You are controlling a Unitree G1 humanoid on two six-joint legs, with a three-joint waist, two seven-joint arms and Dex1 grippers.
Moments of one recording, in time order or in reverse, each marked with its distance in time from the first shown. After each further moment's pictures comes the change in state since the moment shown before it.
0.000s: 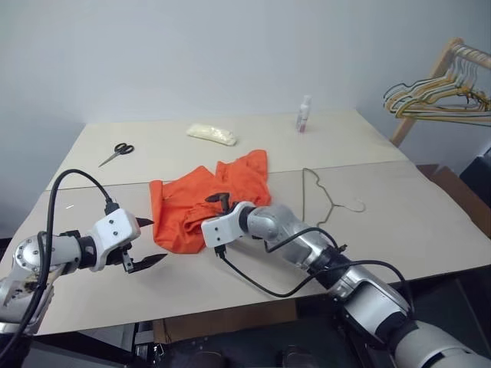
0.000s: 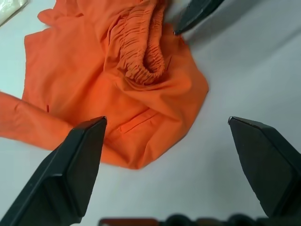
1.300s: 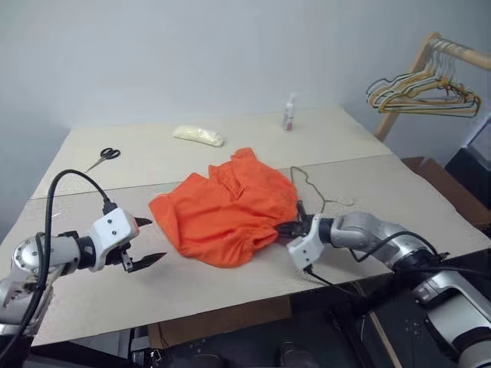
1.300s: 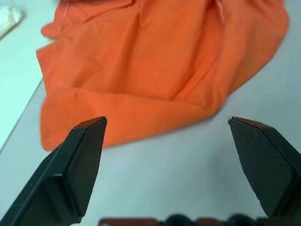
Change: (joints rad) left arm -0.017 -0.008 -0.002 0.008 0.001 -0.001 0.002; right arm 0.132 -0.551 -0.109 0.103 -0.013 -0.770 -0.129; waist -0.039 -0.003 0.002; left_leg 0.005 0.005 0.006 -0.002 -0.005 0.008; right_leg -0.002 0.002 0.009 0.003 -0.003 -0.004
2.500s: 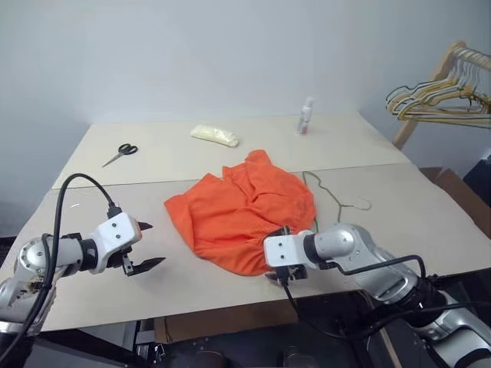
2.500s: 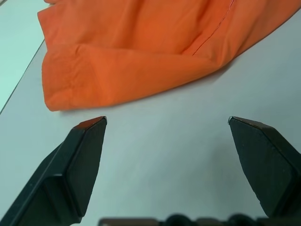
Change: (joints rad) left arm 0.008 0.004 -0.020 0.023 0.048 -0.007 -0.015; right arm 0.172 0.036 0.041 -0.807 0.454 1.306 0.580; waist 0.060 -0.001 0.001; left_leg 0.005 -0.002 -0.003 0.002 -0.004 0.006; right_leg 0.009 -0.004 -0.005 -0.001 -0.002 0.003
